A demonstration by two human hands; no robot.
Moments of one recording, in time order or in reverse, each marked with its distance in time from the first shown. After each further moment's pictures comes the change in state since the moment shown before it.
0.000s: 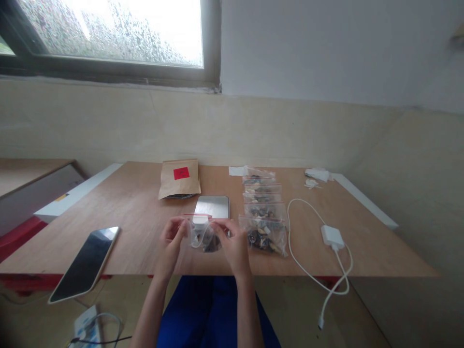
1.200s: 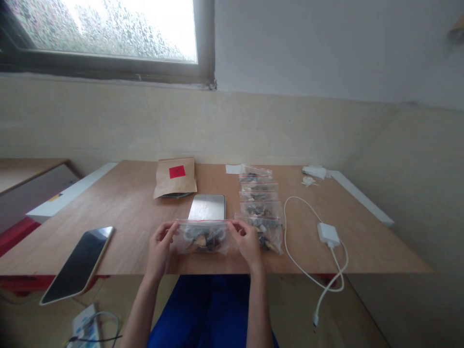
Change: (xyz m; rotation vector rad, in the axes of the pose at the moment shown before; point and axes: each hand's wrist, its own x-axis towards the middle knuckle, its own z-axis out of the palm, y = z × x) left_hand 0.003 -0.024 -0.017 0.145 0.098 -0.100; right_hand 0.005 0.043 -0.040 -0.108 0.002 0.114
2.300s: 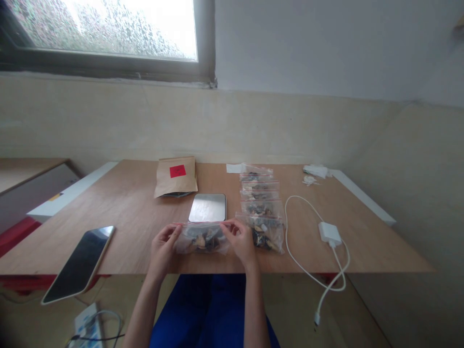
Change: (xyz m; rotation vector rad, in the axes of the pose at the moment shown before) left_hand -0.001 -0.011 0.002 -0.114 -0.065 -0.057; right_hand 0.001 0.004 0.017 -0.006 -0.010 -0.071
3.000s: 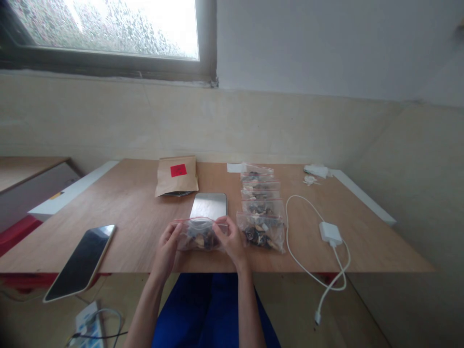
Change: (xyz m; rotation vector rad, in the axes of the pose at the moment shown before) left_hand -0.008 0.010 0.012 -0.264 -0.050 -0.104; right_hand -0.003 0.004 0.027 0.273 -0.058 0.124
